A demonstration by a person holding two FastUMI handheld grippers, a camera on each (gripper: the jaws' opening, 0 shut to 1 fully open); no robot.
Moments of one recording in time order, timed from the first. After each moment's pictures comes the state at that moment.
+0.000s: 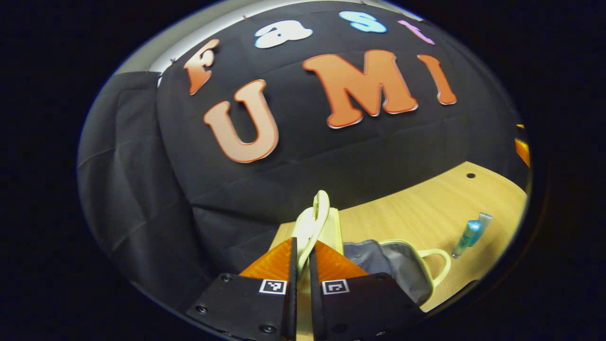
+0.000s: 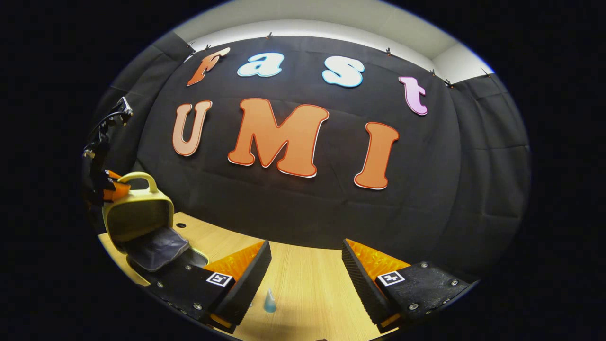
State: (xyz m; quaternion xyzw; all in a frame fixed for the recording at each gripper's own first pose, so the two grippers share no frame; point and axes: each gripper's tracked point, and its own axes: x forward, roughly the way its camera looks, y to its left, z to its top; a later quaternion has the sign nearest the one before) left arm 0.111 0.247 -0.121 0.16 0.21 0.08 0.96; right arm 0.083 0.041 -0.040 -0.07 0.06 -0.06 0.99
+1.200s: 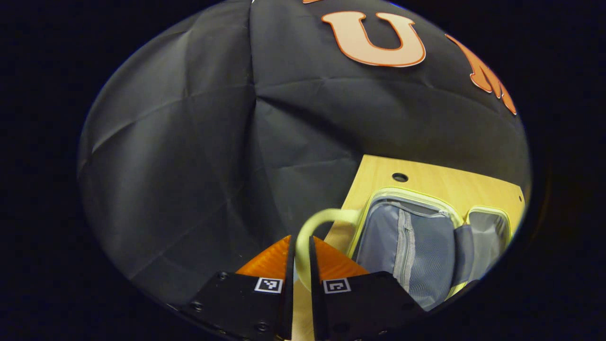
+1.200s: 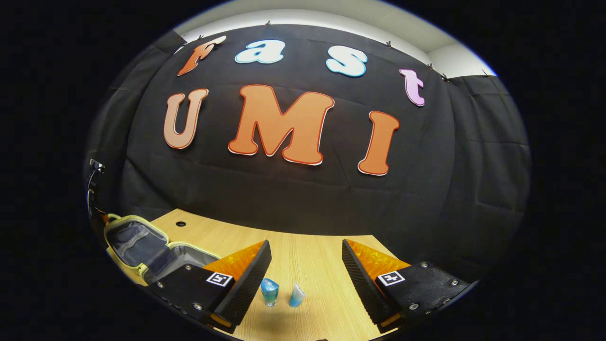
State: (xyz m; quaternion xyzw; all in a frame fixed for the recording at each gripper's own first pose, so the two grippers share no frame) left arm 0.112 0.518 -0.318 0.00 0.34 0.24 0.91; right arm 0.081 0.085 -0.049 -0.06 0.11 -0.11 0.99
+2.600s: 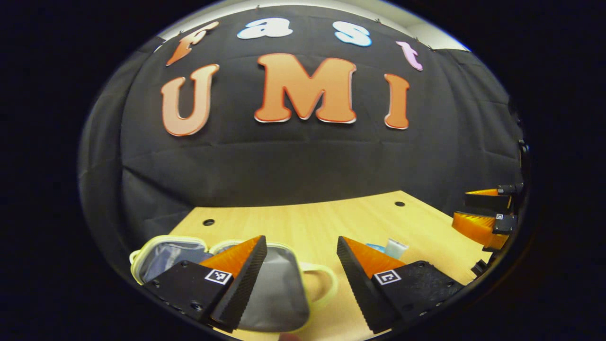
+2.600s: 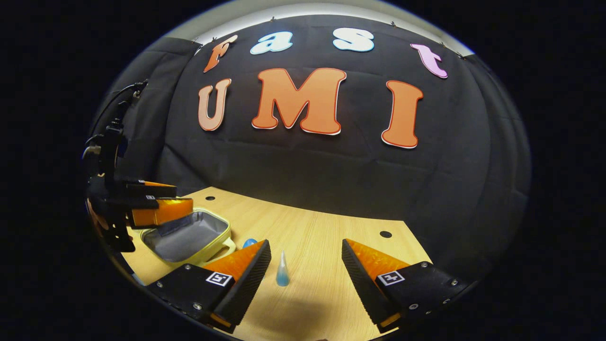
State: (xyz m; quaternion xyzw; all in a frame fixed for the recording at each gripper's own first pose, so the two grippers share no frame) left arm 0.128 -0.017 -0.203 0.01 0.21 -0.10 0.97; right arm 0.058 0.019 -0.130 -0.03 0.15 0.05 0.99
